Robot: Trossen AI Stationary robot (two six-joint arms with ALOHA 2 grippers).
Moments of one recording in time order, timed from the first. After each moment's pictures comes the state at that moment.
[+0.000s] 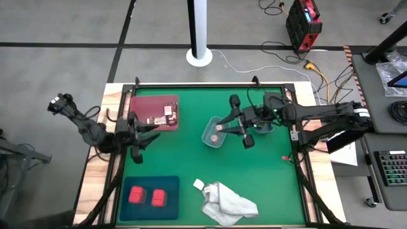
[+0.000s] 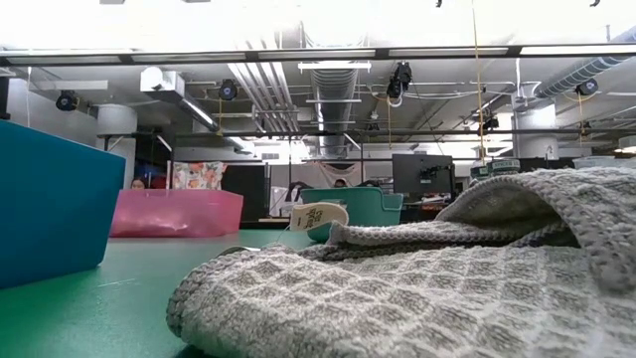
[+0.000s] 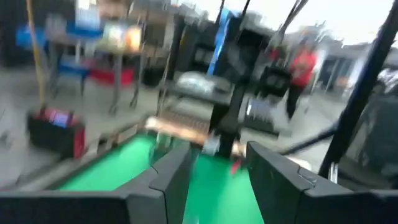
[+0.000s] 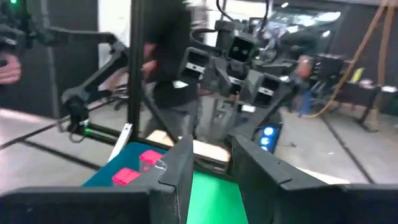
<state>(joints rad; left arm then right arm) -0.66 0.71 0.71 0.04 -0.95 -0.20 -0.06 1.26 1.05 0.22 -0.37 -0.15</state>
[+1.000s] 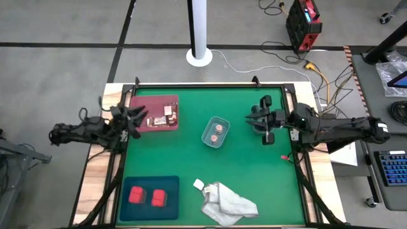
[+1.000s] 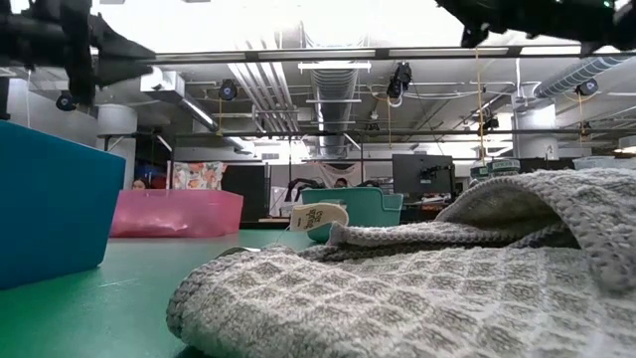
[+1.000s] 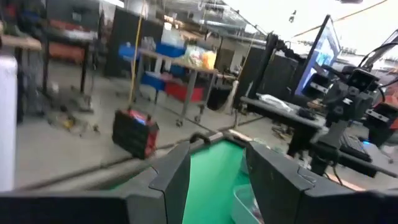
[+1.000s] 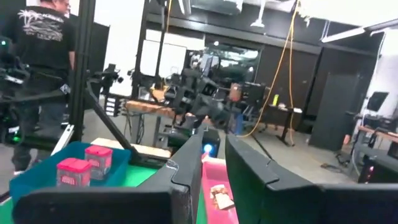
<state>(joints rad) -0.14 0.02 0.28 -0.13 -0.74 -0.19 -0.18 0.78 0.42 0.57 -0.23 -0.16</state>
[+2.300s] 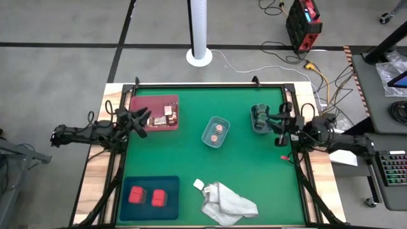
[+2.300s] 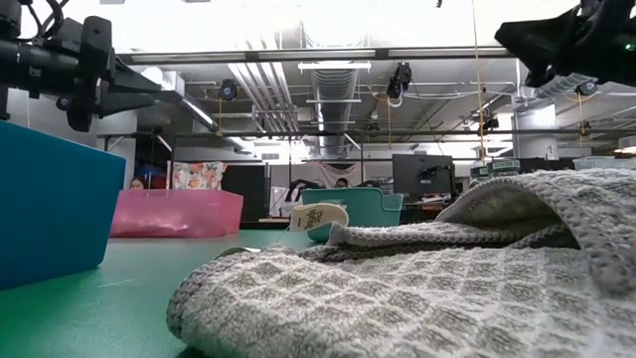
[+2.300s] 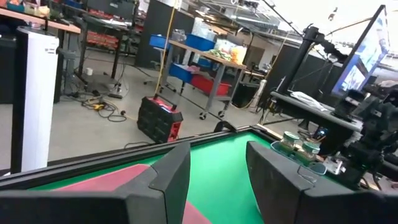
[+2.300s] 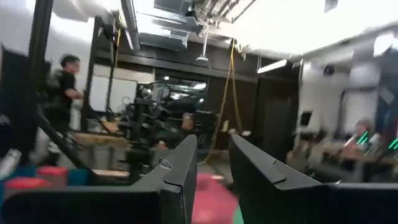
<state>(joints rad) -0.11 0.01 0.13 -0.07 -0.85 -0.29 -0.18 0.06 0.01 0.43 -0.03 -0.16</state>
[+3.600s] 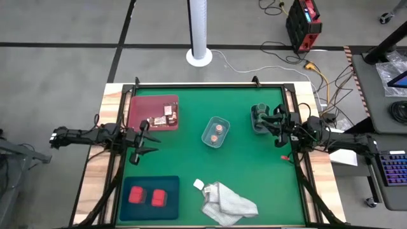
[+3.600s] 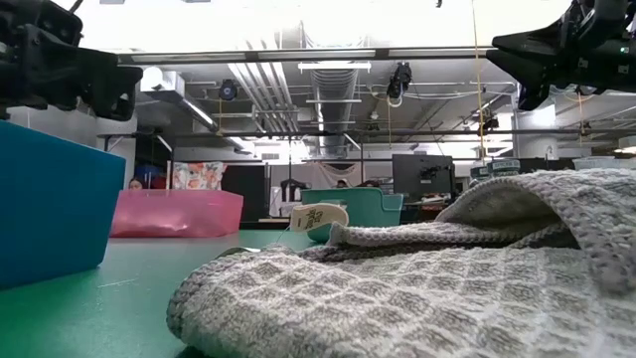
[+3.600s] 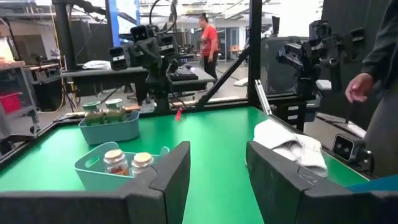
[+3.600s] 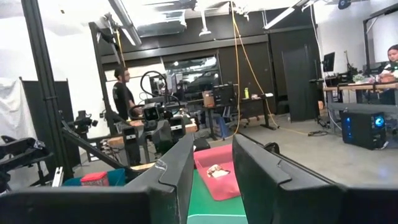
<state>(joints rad) -0.08 0.01 0.01 0.04 0.11 0.04 -0.18 0.14 0.01 0.40 -0.03 0.16</state>
